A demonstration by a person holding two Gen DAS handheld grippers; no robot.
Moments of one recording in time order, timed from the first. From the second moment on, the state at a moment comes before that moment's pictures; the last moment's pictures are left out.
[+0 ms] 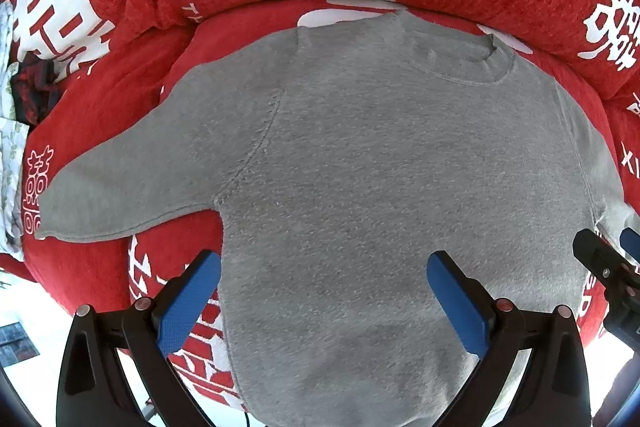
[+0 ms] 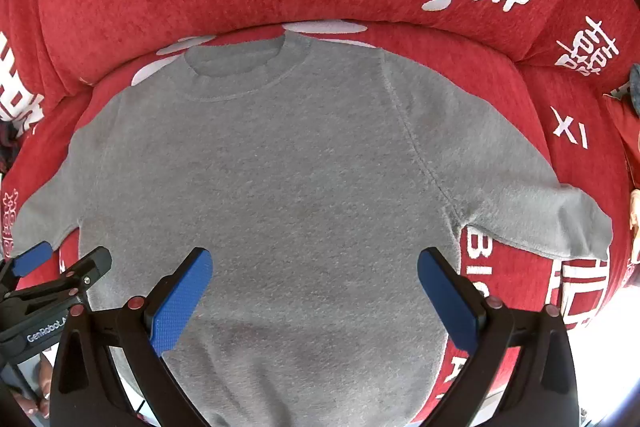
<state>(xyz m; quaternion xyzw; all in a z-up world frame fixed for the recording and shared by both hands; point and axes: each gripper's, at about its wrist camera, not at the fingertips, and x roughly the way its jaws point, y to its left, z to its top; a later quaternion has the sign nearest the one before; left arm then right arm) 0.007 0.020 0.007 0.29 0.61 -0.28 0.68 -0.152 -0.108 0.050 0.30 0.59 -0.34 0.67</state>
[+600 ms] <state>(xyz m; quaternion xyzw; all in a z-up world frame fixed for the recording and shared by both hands) 0.012 0.029 0.009 0.27 0.62 -0.28 0.68 -0.151 -0.101 0.051 0.30 0.59 -0.34 0.67</state>
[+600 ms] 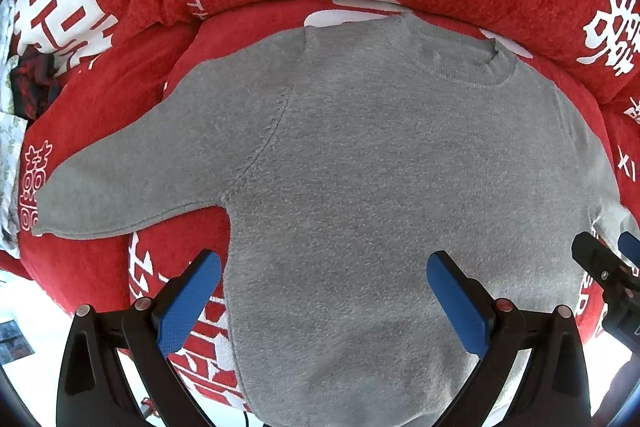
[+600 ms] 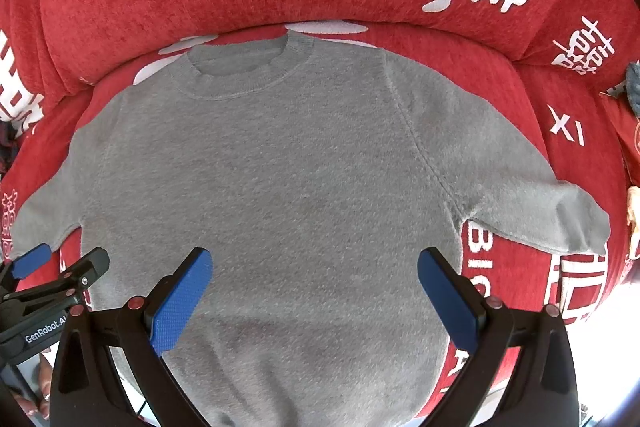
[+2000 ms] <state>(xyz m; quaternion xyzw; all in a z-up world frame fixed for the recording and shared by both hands) 0.224 0.318 -0.067 -0.18 0.61 -0.15 0.75 -0.002 0.050 0.013 0.27 0.62 -0.13 0.73</state>
